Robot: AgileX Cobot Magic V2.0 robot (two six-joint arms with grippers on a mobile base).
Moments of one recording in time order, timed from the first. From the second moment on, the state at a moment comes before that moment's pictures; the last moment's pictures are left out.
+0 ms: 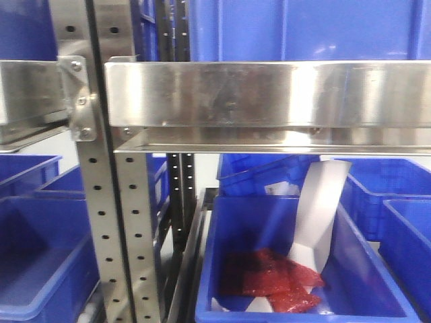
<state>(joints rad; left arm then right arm) -0.02 -0.01 0.03 -0.13 0.05 0.16 -0.01 0.30 -0.41 0.06 0.05 0.01</state>
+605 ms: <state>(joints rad) -0.02 -0.01 0.03 -0.13 0.05 0.16 -0.01 0.30 -0.41 0.06 0.05 0.01</state>
